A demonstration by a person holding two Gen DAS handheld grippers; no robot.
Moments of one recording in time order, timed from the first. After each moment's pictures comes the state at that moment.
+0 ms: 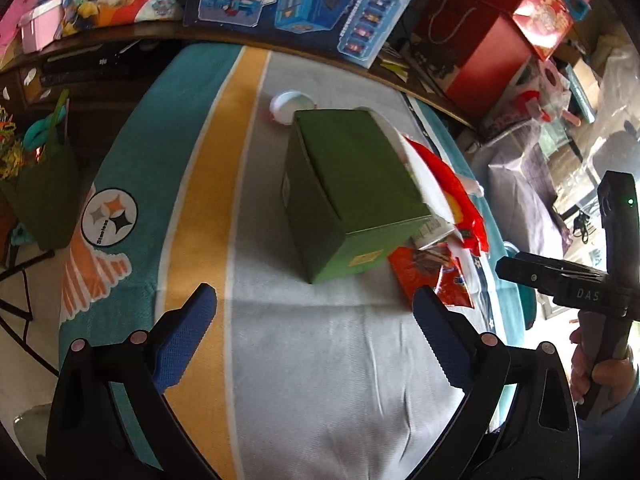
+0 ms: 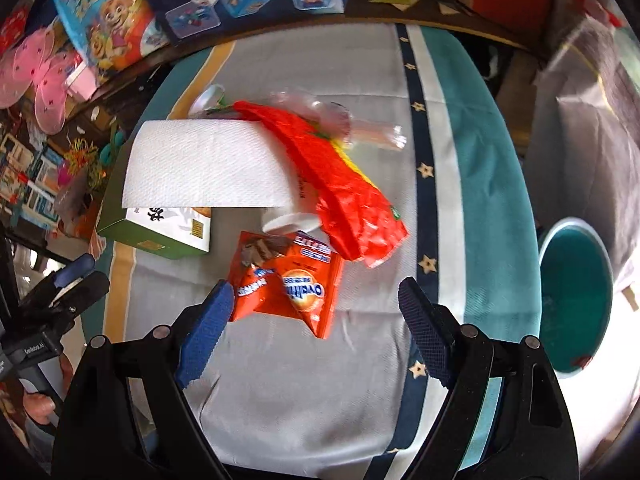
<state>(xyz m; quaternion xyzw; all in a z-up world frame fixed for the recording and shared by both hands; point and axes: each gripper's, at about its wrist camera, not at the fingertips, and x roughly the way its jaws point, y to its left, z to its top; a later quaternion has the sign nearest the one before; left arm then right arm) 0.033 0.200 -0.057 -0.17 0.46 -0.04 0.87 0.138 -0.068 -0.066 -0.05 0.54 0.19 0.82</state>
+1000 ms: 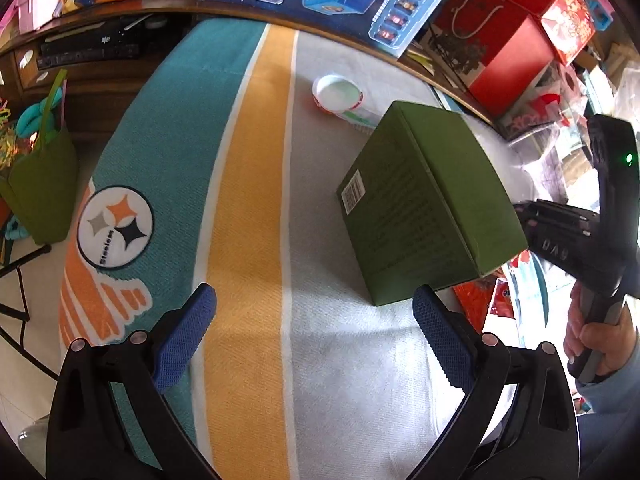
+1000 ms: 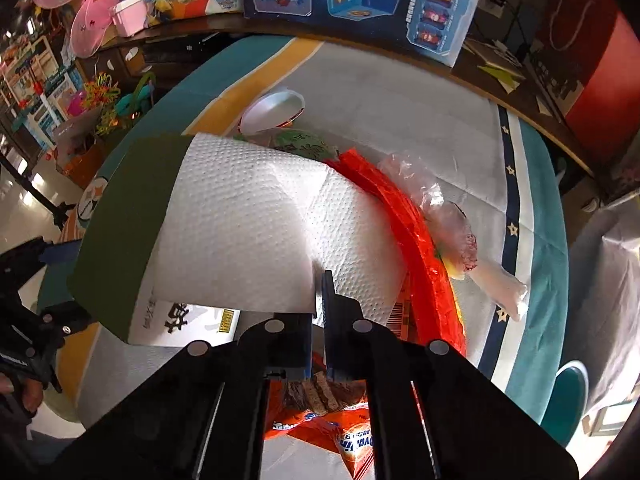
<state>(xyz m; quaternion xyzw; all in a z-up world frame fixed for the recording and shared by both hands) 0.069 0.229 -0.091 -0.18 0.48 -0.04 0.86 0.189 0.010 -0.079 -0.14 0.48 0.25 0.83</state>
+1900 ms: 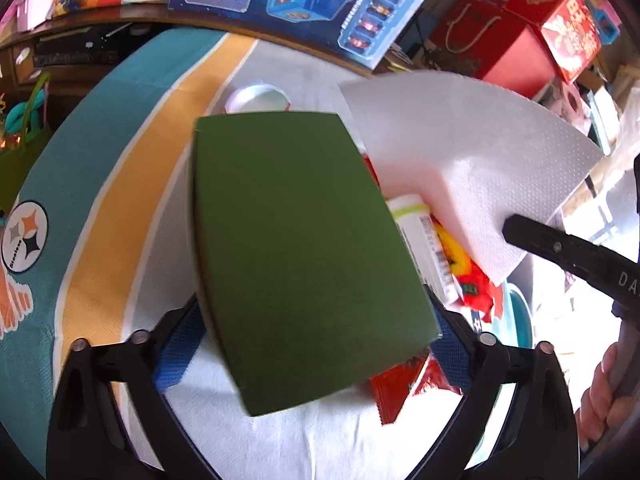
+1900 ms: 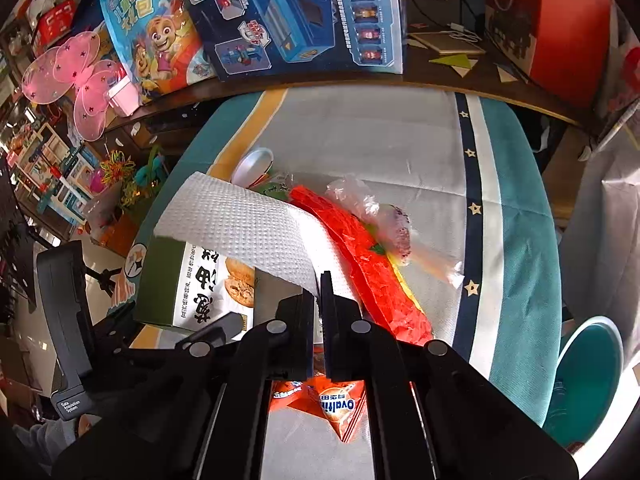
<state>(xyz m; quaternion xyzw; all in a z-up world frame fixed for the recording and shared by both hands) 0.113 0.147 -0.082 -0.21 0.45 -0.01 0.87 0.194 -0.054 -0.038 -0.02 0.48 0.26 0.84</state>
